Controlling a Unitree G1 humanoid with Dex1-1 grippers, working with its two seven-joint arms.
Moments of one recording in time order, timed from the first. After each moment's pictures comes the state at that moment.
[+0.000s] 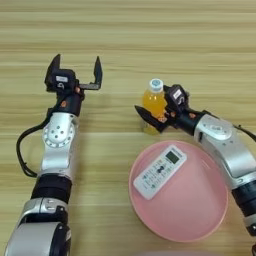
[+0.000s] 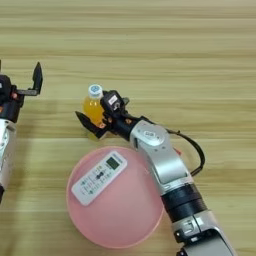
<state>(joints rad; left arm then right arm) -0.39 0.11 0.12 0.49 -0.08 -0.50 -0.10 -0.34 -0.16 0.25 0.12 0.11 0.12 0.53</state>
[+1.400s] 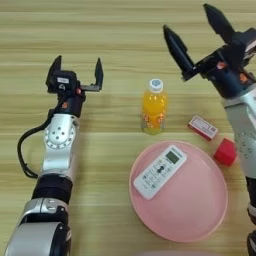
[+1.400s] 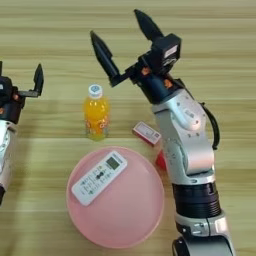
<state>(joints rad) -0.39 0.11 0.12 0.51 -0.08 -0.52 -0.10 -0.37 -0.12 -0.03 -0.29 0.39 0.01 0.44</state>
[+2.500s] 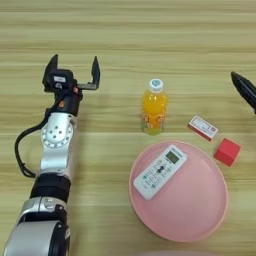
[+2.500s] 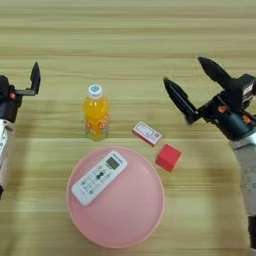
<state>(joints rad) -0.40 0.11 0.14 0.52 -0.08 -0.52 -0.11 -0.11 -0.50 -0.28 -0.13 0.61 0.04 0.83</state>
